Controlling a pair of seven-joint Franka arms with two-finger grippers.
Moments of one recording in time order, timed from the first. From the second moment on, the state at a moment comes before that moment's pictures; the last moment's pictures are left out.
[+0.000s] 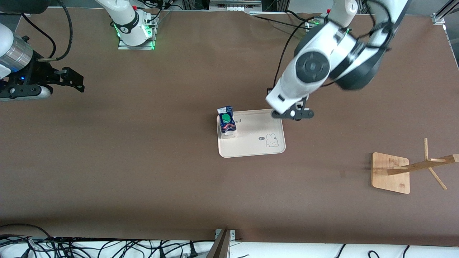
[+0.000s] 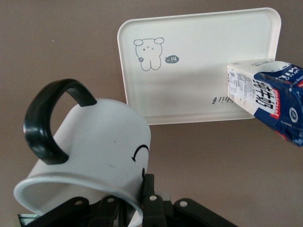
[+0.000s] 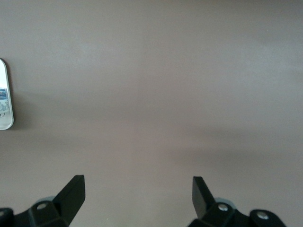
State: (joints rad) left arm -0.04 0.53 -0.62 -1.41 0.10 1.59 -0.71; right arm 0.09 0.02 0.00 -1.62 -0.01 1.61 0.01
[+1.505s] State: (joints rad) left arm -0.23 0.86 -0.42 -1.19 0.10 1.73 -0.81; right arm 0.09 0.02 0.00 -1.62 -0.01 1.60 0.01
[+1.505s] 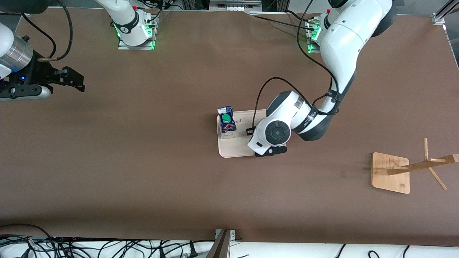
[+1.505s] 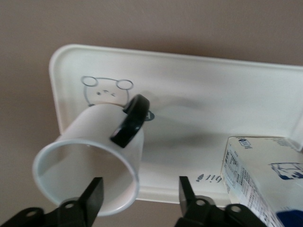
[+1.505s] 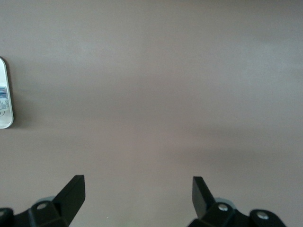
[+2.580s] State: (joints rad) left arm -0.01 0.21 -0.14 -1.41 0.02 1.60 -0.06; right arm 0.09 0.02 0.00 -1.62 -0.01 1.60 0.01
